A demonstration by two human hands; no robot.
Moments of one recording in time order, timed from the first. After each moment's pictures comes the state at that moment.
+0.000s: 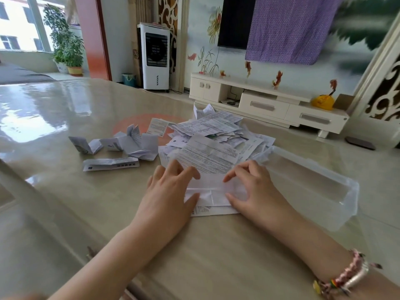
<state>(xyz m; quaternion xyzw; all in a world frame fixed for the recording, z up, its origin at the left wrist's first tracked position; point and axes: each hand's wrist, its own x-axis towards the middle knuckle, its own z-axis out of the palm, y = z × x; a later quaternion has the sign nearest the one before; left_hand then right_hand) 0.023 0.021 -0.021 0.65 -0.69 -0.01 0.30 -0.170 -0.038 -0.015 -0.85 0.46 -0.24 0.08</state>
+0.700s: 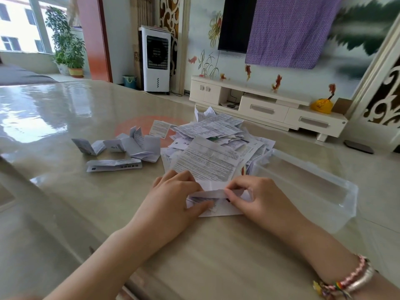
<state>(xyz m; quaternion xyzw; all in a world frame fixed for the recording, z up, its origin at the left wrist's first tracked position) 0.033 0.017 -0.029 0.59 -0.75 -0.02 0.31 -0.174 -0.027 -0.004 -0.87 0.39 -0.28 0.13</state>
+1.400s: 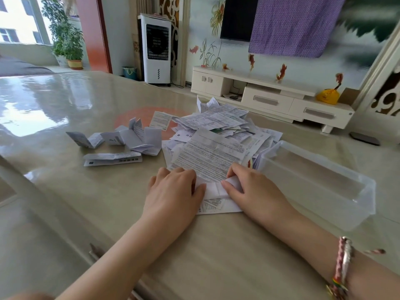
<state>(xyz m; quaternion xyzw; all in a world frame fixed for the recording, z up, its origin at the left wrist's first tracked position) 0.018 0.013 -0.017 0.73 -0.64 -0.06 0.23 -0.147 -0.040 -0.014 -0.84 0.49 -0.22 0.08</state>
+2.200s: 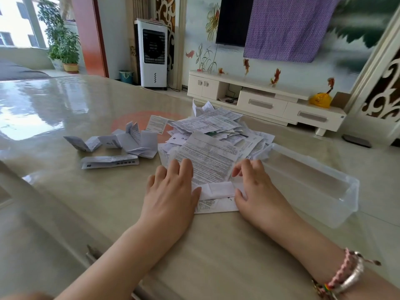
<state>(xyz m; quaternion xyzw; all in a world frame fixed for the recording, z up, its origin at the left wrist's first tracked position) 0.015 0.020 -0.023 0.70 -0.67 0.02 0.24 -0.165 -0.028 -0.014 -0.84 0.51 -0.21 0.05</state>
